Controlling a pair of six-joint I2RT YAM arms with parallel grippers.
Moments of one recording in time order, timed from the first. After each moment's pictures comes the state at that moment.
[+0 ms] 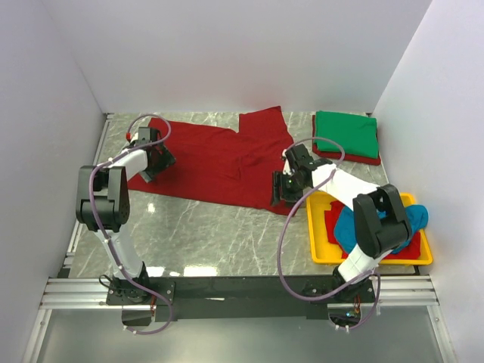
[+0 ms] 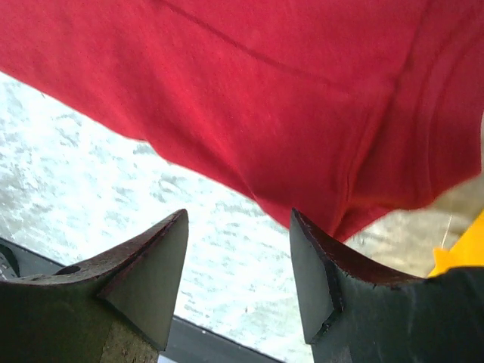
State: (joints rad) left arm -0.03 1.89 1.22 -0.34 -0.16 -0.71; right arm 0.39 1.65 1.06 -0.60 -0.25 0.37
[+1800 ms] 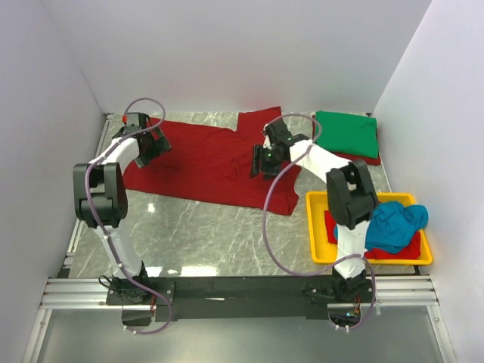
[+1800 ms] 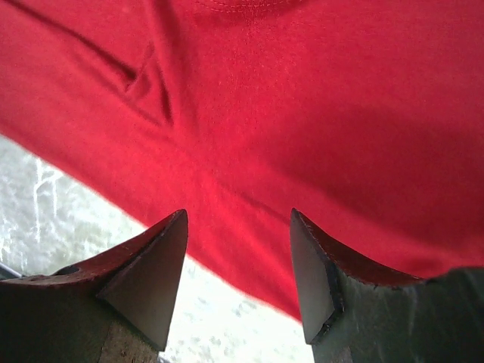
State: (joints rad) left arm 0.04 1.90 1.40 -0.40 -0.02 -0.54; right arm 0.43 1.96 1.50 -0.59 -0.26 0.43
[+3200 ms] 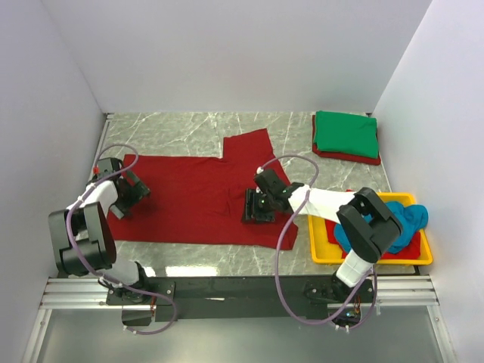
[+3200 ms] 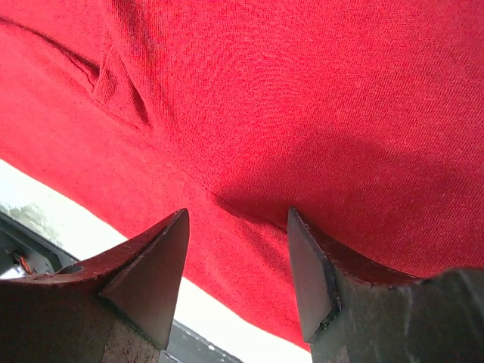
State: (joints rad) left arm 0.27 1.50 0.81 -0.42 0.01 -0.54; right arm 0.71 1.67 0.90 -0.27 -0.19 0.70
